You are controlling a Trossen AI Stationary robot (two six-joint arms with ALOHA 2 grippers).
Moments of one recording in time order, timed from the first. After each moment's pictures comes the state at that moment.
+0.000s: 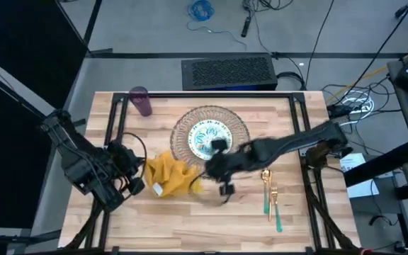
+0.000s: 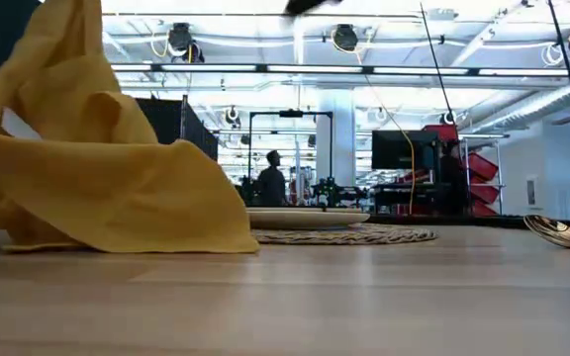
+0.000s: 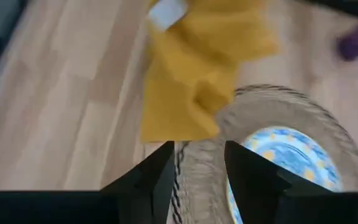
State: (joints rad) left arm -0.82 1.28 1.40 -1.57 -0.83 -1.27; right arm 0.28 1.88 1.71 -0.77 0.20 -0.11
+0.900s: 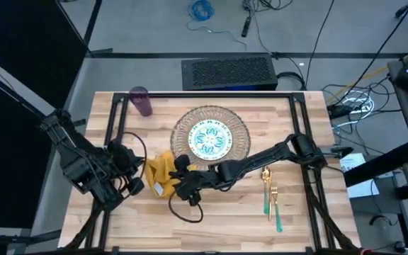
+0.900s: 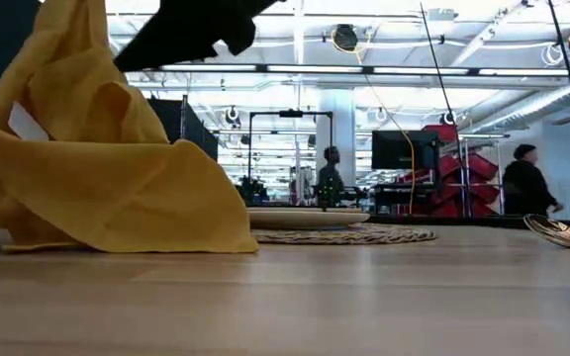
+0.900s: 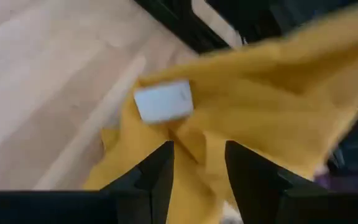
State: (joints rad) left arm -0.82 1.28 1.41 -1.57 -0.84 -1.28; right arm 0.27 2.15 1.72 -0.14 0.28 -0.54
